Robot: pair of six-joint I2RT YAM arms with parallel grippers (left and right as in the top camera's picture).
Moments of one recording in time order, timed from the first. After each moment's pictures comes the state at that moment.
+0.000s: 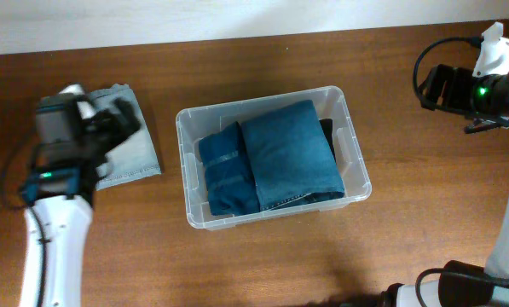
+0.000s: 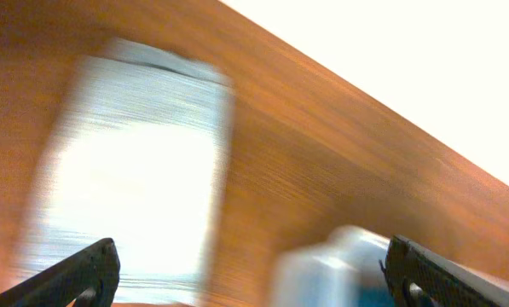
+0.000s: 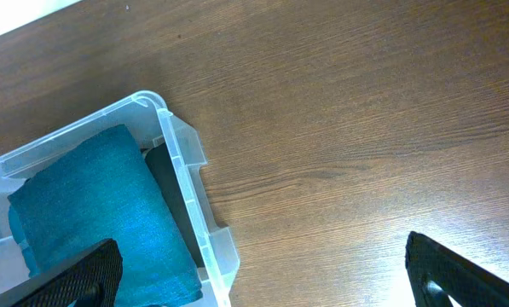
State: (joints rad) left arm 0.12 1.35 1.16 -0.51 0.08 -0.45; right arm -0.32 1.60 2.00 -1.46 -0.21 0.03
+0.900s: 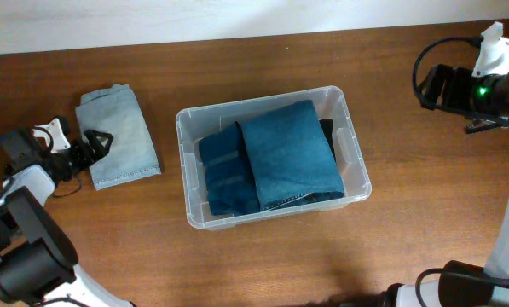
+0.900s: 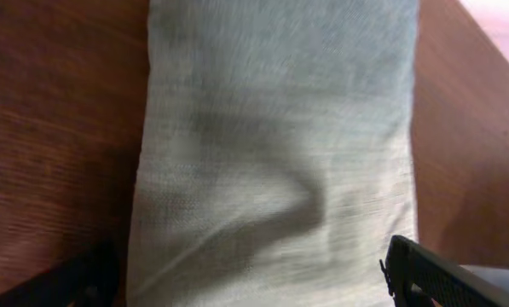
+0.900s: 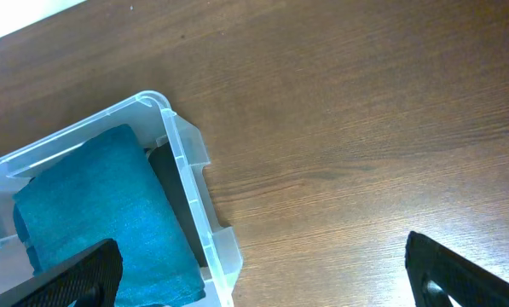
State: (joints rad) left arm 0.50 2.01 1.16 -0.17 0.63 -0.06; right arm -0.32 1.60 2.00 -1.46 -0.22 0.03
